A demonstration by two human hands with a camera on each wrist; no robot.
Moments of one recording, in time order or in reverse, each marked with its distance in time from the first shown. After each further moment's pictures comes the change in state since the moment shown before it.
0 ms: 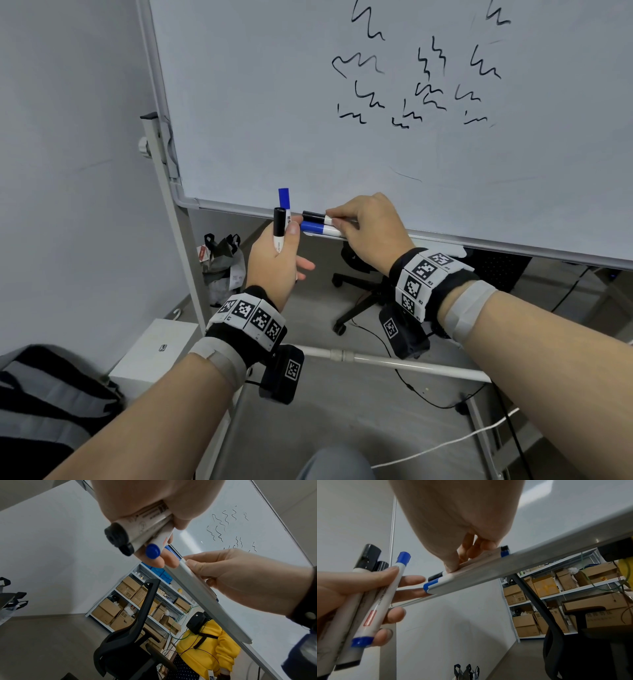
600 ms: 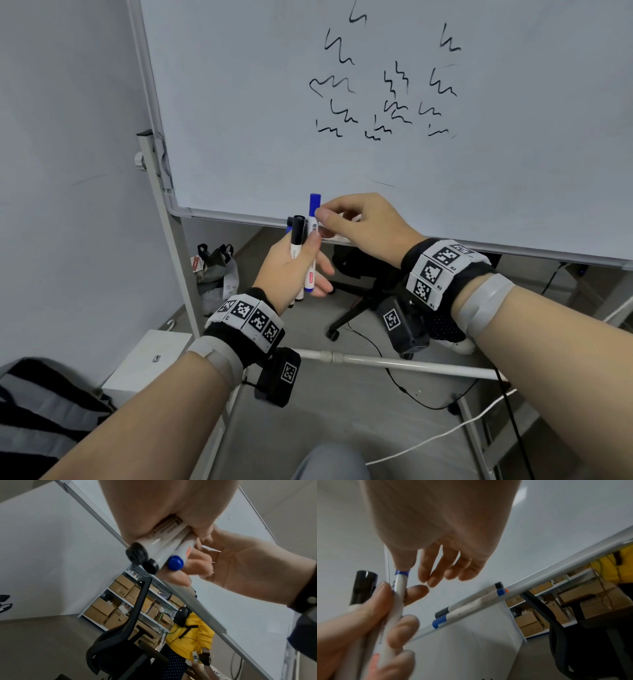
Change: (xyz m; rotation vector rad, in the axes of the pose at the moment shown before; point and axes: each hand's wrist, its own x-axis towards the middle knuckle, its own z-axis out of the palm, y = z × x) left_hand -0.032 0.036 0.017 -0.187 -0.388 -0.036; right_hand -0.029 -0.021 -0.071 0.449 -0.156 0.070
